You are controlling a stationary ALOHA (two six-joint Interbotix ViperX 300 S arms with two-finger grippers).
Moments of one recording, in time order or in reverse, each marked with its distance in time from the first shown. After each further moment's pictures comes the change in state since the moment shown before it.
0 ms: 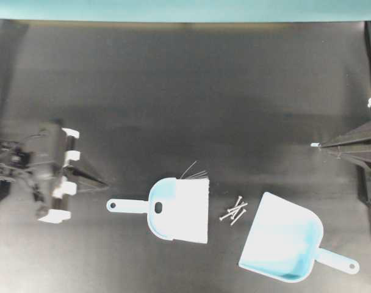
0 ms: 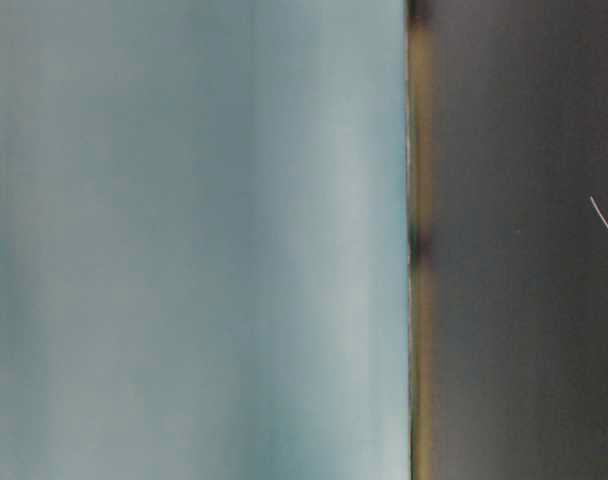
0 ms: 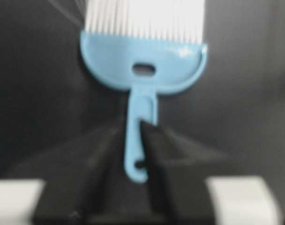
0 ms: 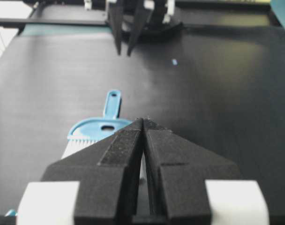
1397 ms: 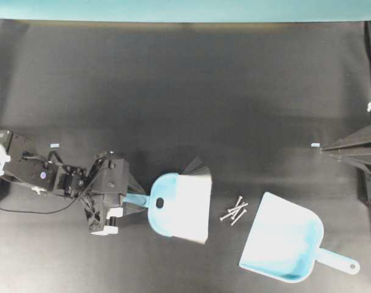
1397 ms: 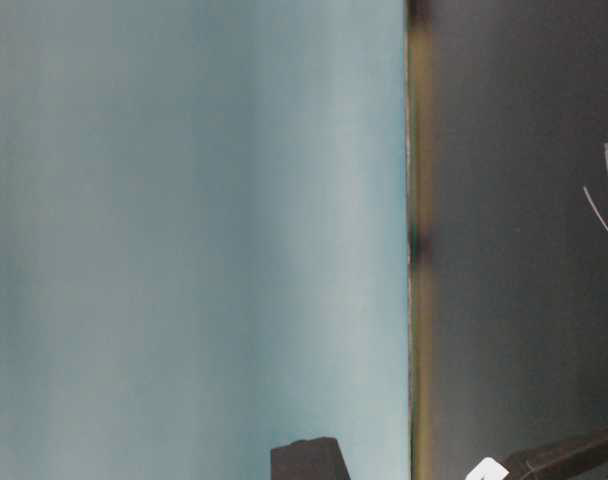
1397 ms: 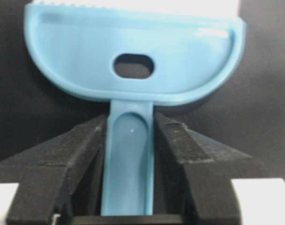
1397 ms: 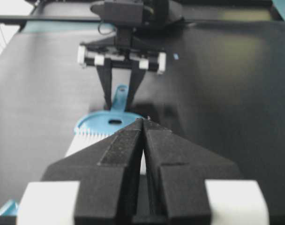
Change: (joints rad) left arm -0.038 0.503 -0.150 0.000 -0.184 0.058; right arm 0.000 -0.041 0.060 0.002 -0.005 -0.002
